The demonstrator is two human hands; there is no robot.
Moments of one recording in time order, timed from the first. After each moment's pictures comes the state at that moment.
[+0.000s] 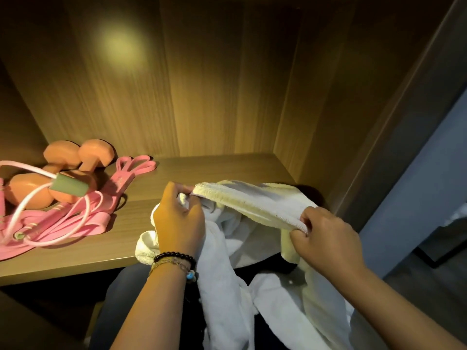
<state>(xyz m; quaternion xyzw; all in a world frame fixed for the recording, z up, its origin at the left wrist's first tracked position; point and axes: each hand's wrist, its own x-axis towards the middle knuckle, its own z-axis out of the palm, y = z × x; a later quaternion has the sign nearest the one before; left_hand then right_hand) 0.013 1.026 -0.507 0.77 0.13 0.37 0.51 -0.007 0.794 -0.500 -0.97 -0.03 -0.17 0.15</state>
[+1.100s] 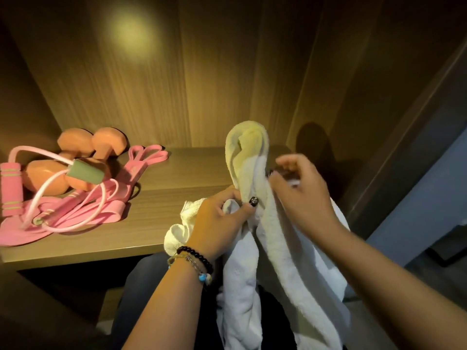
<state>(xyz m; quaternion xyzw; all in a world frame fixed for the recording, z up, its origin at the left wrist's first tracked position) -0.005 1.018 -0.506 0.72 -0.05 0.09 0.69 0.020 0.865 -0.467 -0.84 -0.09 -0.15 0.51</state>
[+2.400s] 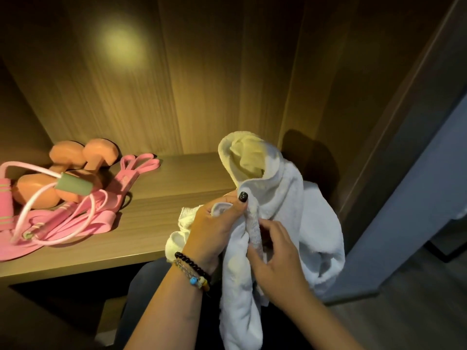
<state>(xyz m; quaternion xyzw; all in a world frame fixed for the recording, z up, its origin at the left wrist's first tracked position) -0.006 0.997 -0.505 0.57 -0.02 0.01 0.82 -0.028 0.866 -0.559 -0.83 -0.14 -0.16 0.51</state>
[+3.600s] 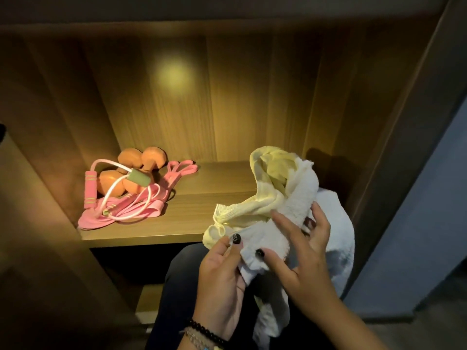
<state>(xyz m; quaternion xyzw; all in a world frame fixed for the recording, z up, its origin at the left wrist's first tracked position) -0.129 0.984 -0.508 0.37 0.07 0.07 0.92 -0.093 0.855 -0.522 -0.80 -0.24 -0.25 0.50</state>
